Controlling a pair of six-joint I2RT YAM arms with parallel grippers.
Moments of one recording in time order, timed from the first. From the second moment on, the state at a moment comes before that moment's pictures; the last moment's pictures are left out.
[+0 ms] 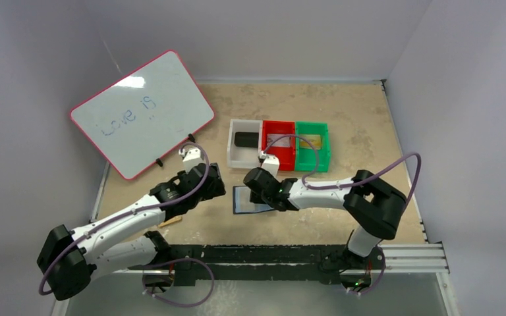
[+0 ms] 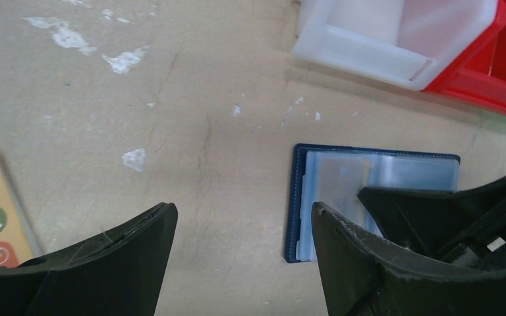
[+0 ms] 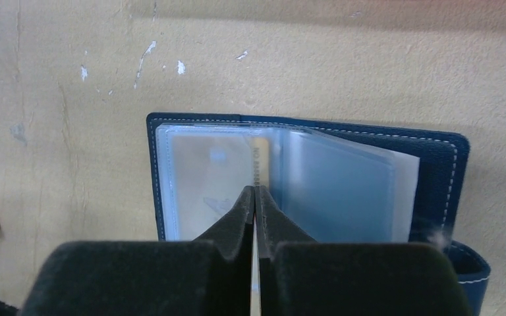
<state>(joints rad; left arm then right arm) -0.81 0.98 0.61 -0.50 -0.48 -0.90 1.06 1.68 0.87 -0.15 0.42 0.99</state>
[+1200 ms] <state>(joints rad) -0.81 0.88 0.61 -0.56 -0.61 -0.94 1.11 1.75 1.00 -0.33 0.49 0.97</state>
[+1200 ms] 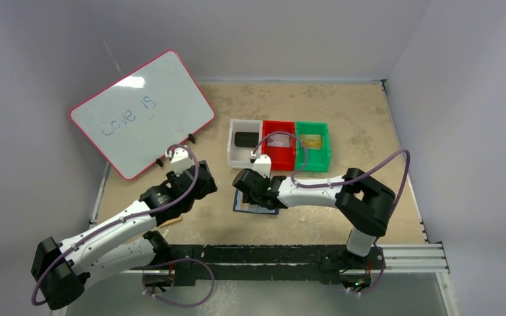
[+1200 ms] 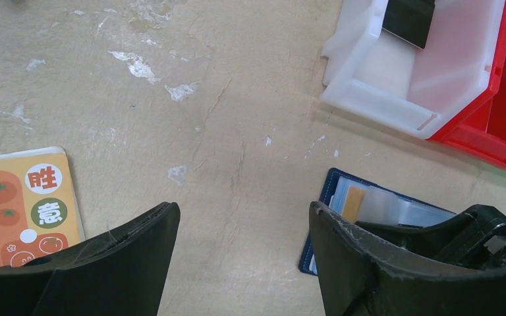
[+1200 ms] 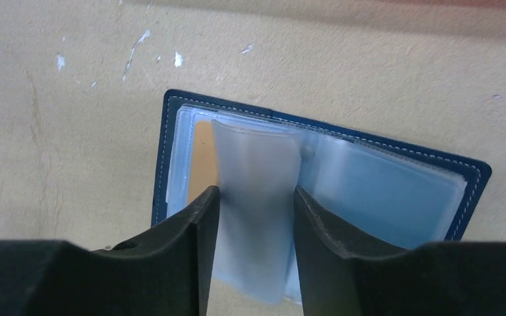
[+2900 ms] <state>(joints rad) -0.97 1.42 0.56 0.24 -0.10 -1.02 0.82 1.48 0.38 0.49 0.04 1.09</state>
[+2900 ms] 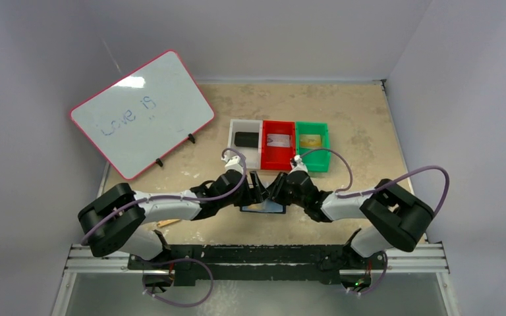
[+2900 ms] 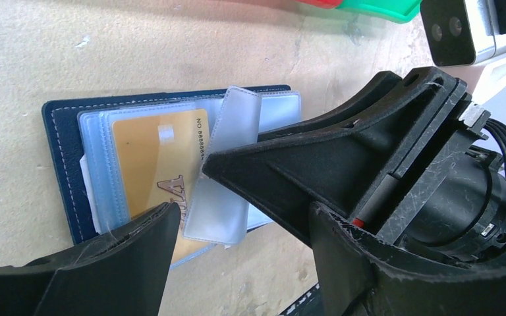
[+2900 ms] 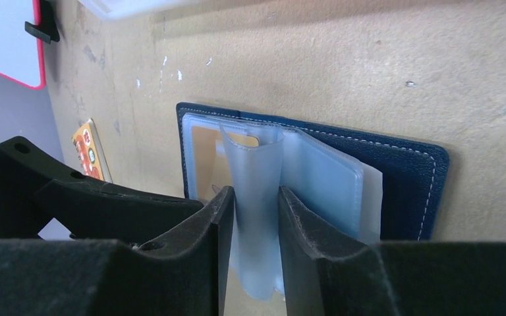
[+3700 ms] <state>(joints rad) -0.98 1.52 0.50 0.46 -0.07 -1.10 0.81 1.34 0.34 0.34 0.10 1.11</state>
